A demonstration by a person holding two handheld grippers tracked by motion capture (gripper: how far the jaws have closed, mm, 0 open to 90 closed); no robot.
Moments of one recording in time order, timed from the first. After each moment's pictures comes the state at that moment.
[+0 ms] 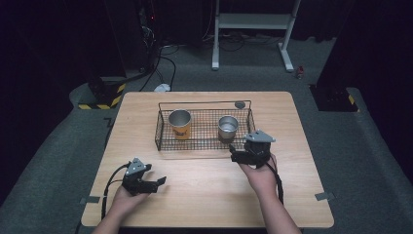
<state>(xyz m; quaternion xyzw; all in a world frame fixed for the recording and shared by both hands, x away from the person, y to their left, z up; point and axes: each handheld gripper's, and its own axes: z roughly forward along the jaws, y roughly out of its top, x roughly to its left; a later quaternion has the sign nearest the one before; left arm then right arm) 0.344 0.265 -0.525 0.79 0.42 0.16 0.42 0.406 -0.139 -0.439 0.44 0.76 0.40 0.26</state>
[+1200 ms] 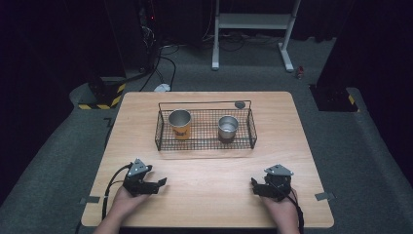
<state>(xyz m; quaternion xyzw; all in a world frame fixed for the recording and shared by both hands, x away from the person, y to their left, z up) 0.342 0.260 -0.527 0.80 0.42 0.17 0.40 0.349 -0.211 -0.524 0.50 0.78 0.31 0.23</state>
